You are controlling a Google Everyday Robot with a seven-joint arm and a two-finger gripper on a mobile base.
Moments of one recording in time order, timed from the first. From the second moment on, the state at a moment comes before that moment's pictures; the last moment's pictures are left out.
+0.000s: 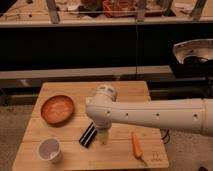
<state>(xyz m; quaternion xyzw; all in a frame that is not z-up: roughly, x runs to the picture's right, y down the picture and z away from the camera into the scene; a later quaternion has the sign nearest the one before) -0.031 0.185 0.703 -0.29 -0.04 -0.05 0.95</state>
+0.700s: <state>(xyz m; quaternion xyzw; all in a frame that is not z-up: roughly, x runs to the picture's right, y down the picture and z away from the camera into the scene) -0.082 0.082 0.789 -0.28 -0.05 -0.13 0.95</state>
